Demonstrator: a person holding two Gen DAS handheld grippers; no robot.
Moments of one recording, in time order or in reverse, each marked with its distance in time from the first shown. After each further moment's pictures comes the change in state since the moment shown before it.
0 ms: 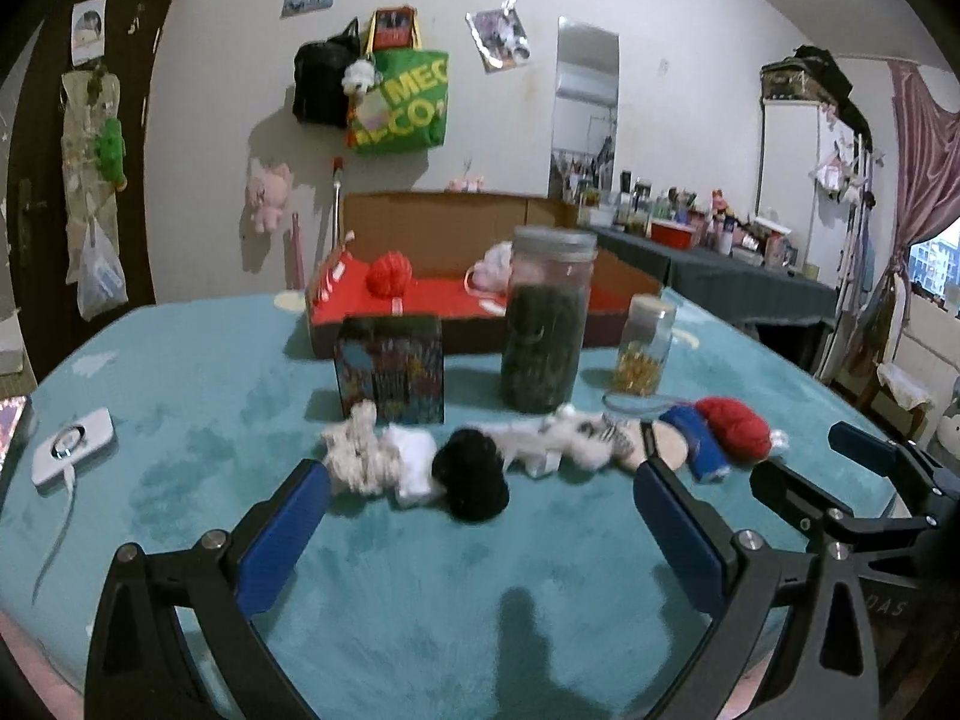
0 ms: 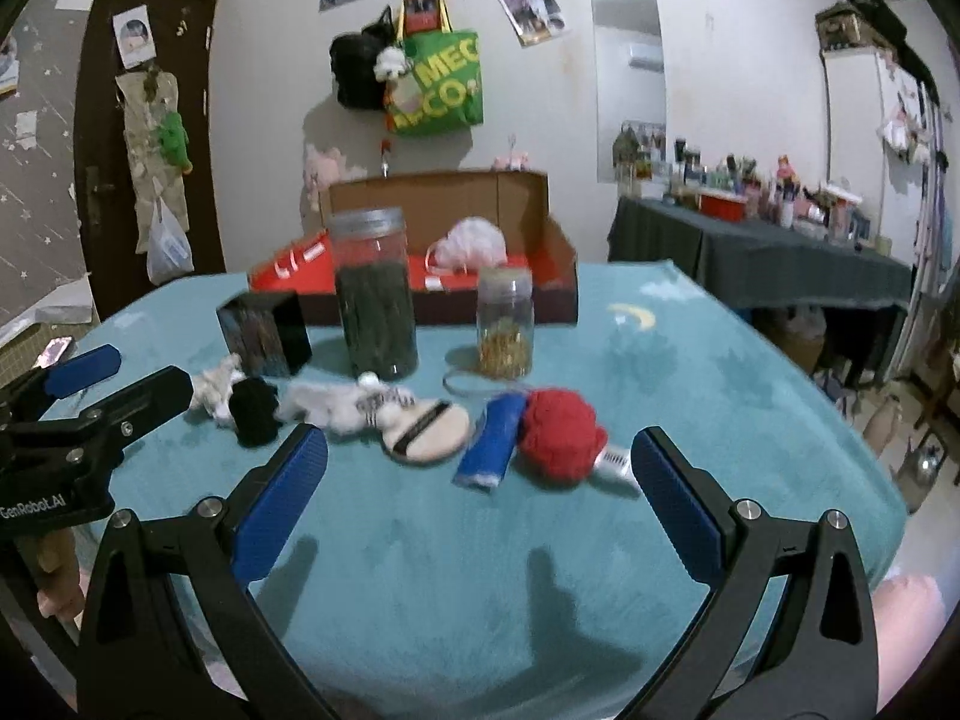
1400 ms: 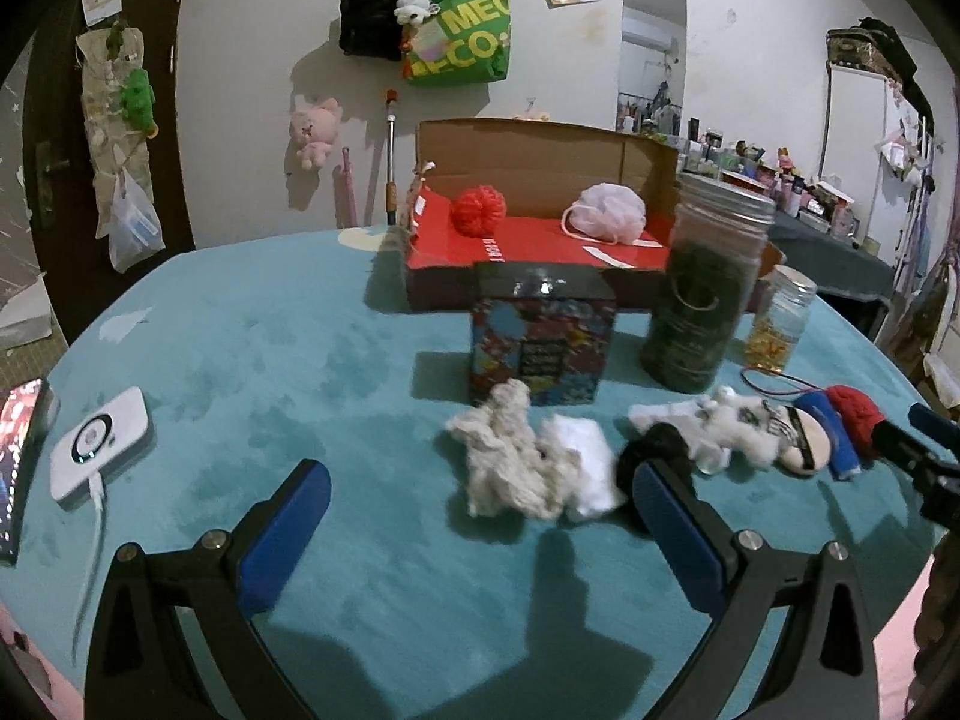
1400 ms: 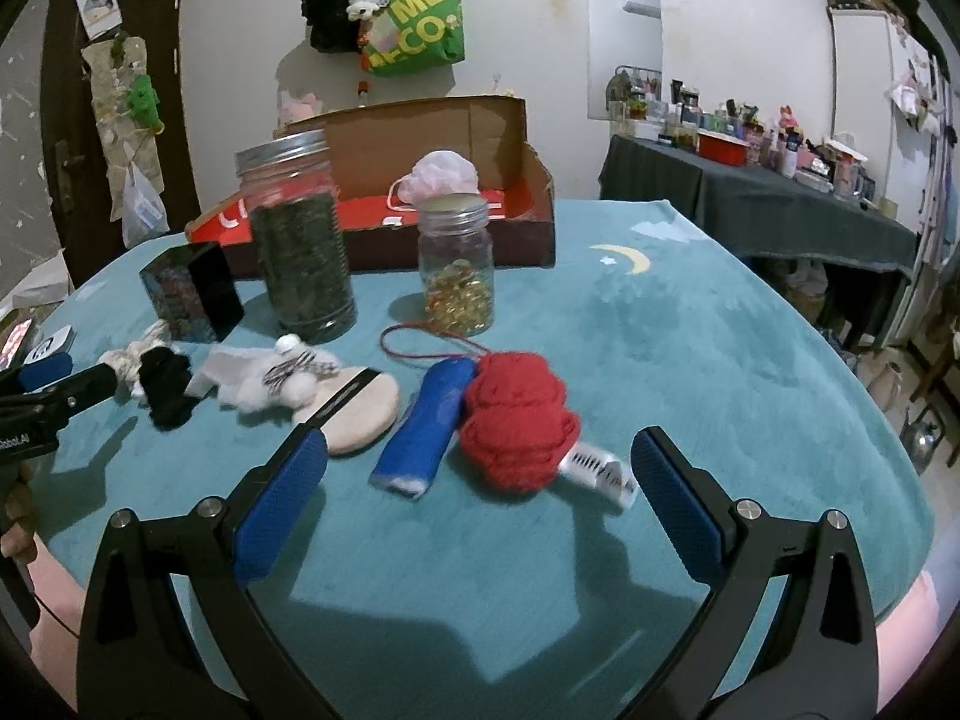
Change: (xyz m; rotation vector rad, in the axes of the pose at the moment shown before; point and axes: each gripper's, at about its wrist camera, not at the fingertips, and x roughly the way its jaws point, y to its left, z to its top) left arm 0.045 0.073 0.022 -0.030 0.158 0.115; right arm 0.054 -0.035 0.014 0.015 0.131 -0.021
